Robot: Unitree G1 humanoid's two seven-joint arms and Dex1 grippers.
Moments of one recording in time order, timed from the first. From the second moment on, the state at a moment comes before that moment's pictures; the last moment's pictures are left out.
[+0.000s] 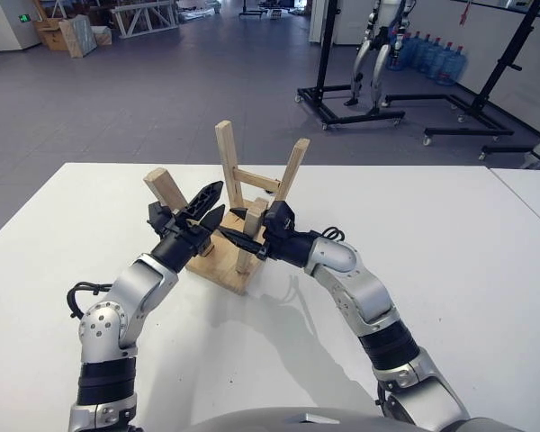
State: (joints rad) left arm -0.10 0.22 0.16 -0.22 -1.79 0.66 0.14; right arm -0.35 -0.12 0.34 -0.09 0.25 0.23 0.66
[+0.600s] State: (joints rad) left arm -0.34 0.33 0.23 -0.35 -1.89 0.58 0.47; right arm -0.37 -0.12 0.35 -0.09 0.24 0.24 0.66
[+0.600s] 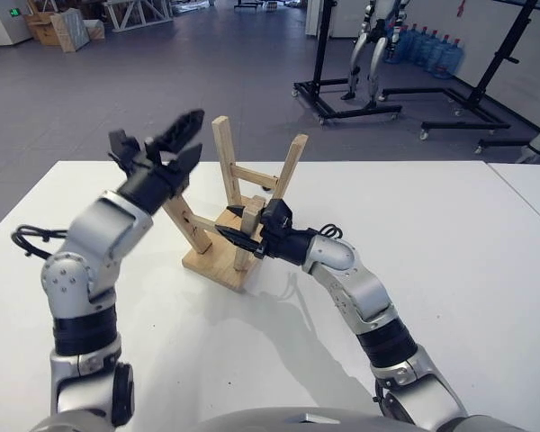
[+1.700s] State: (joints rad) left arm -0.13 0.15 0.10 -0.23 -1.70 0.58 0.21; right arm -0.33 -0.15 0.35 -0.09 0.25 0.28 0.65
